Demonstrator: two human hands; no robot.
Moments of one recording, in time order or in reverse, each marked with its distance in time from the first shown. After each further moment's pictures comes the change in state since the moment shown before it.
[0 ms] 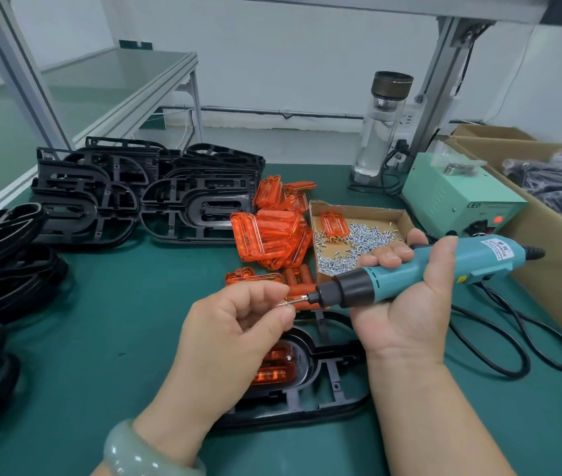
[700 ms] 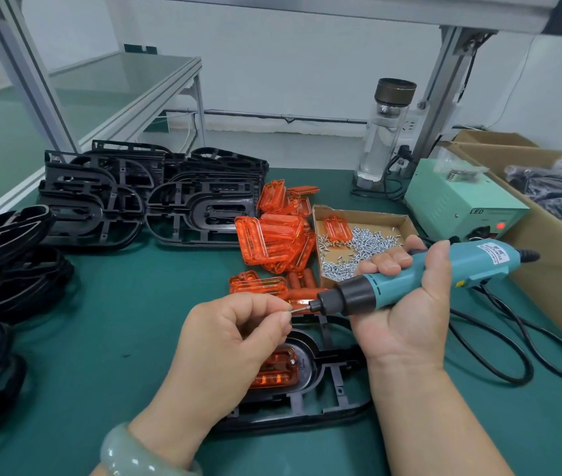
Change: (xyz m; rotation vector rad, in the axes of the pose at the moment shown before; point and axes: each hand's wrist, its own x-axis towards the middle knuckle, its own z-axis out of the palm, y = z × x) left_hand -0.002 0.001 -0.007 0.120 -0.001 0.076; right_hand -0.002 0.003 0.000 -0.006 -0.011 0.026
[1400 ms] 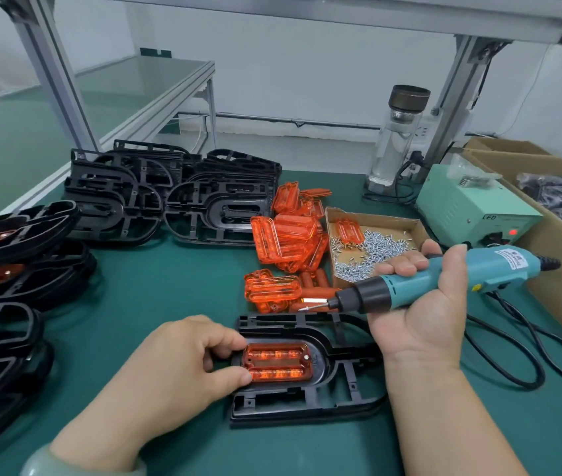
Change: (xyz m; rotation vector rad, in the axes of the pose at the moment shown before) left_hand -0.011 -0.027 -0.063 0.598 -0.270 -0.085; right_hand 0.001 -0.002 -0.003 -0.064 0.034 -0.042
